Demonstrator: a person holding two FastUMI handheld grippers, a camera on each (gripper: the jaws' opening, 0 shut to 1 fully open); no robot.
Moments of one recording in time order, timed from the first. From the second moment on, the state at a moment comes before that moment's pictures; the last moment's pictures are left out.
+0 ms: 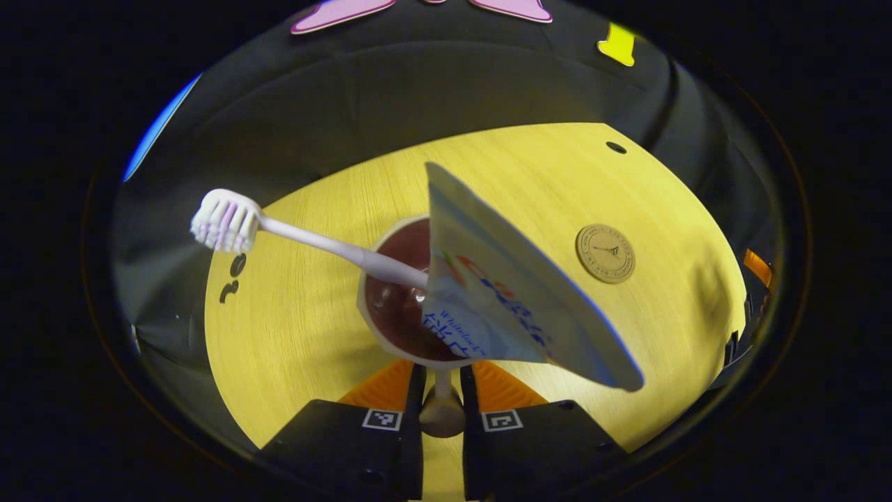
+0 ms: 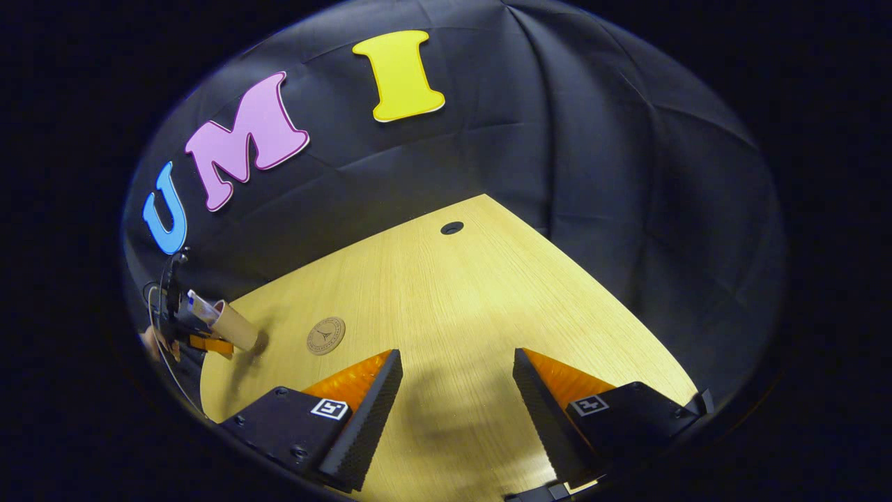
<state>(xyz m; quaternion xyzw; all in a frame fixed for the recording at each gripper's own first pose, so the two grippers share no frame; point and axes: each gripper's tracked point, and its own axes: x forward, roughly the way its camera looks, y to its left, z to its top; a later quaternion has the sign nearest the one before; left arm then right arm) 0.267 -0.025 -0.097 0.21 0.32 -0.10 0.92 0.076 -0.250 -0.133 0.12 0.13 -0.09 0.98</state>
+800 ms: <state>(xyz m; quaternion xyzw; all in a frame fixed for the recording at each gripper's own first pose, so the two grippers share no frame) 0.274 -0.195 -0.115 0.34 0.30 -0.27 0.85 0.045 -0.254 -0.157 0.15 0.15 -0.09 0.97</state>
